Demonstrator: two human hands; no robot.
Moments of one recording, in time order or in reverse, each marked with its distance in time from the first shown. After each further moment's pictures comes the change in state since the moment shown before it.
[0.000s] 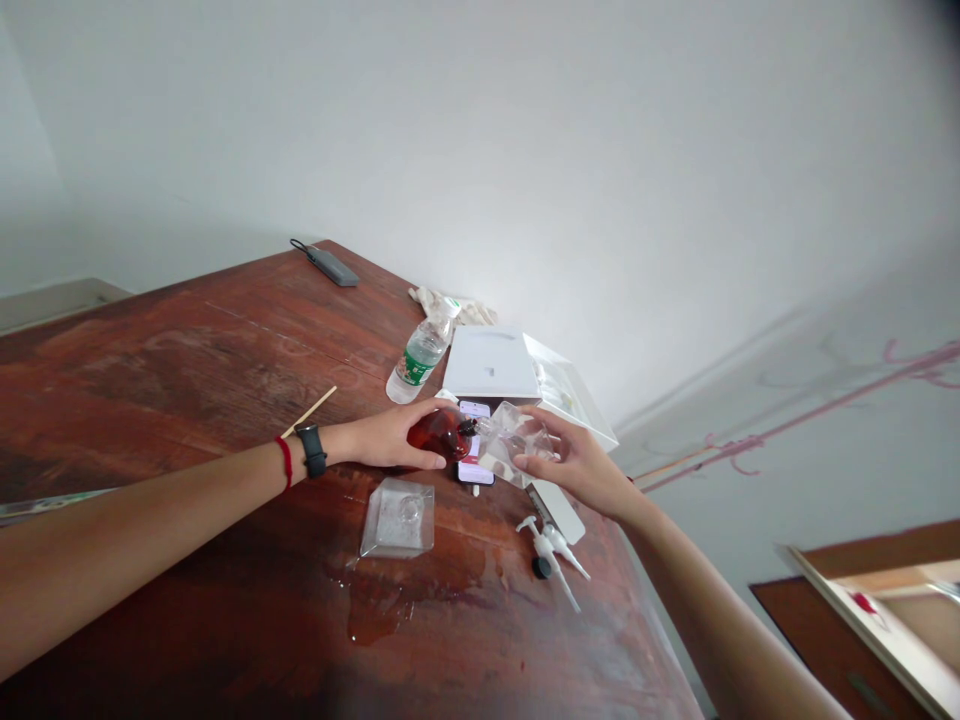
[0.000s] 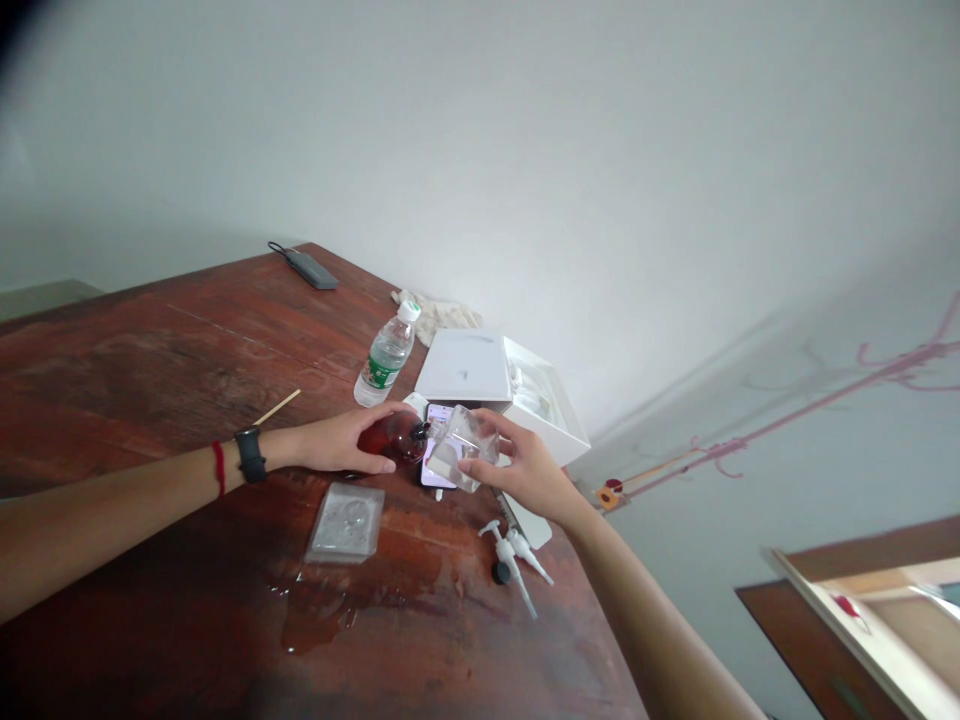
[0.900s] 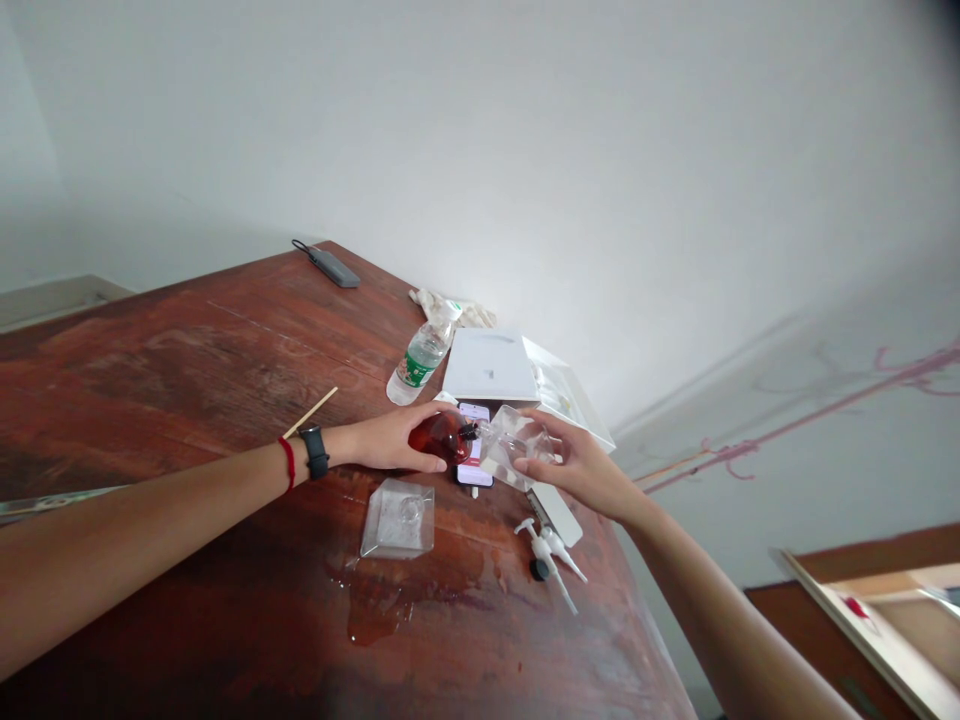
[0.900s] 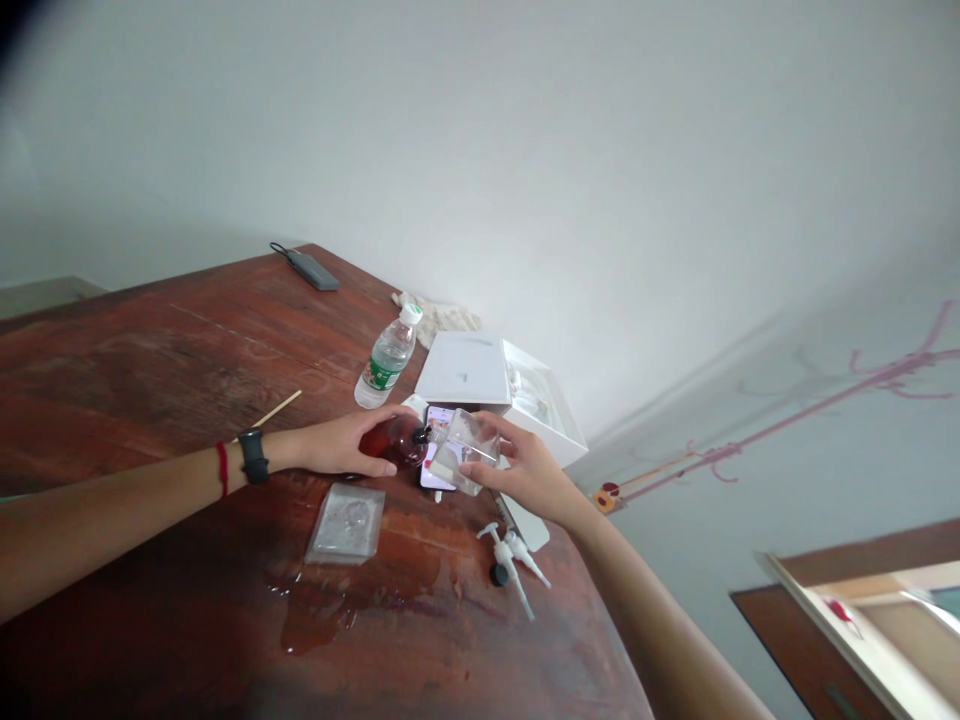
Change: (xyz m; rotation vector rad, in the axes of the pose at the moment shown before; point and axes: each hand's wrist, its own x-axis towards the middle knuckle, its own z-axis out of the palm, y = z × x) left_hand -0.001 0.000 0.002 0.009 0.006 0.029; right_hand -0.001 -0.011 -0.007 -0.119 -0.061 0.001
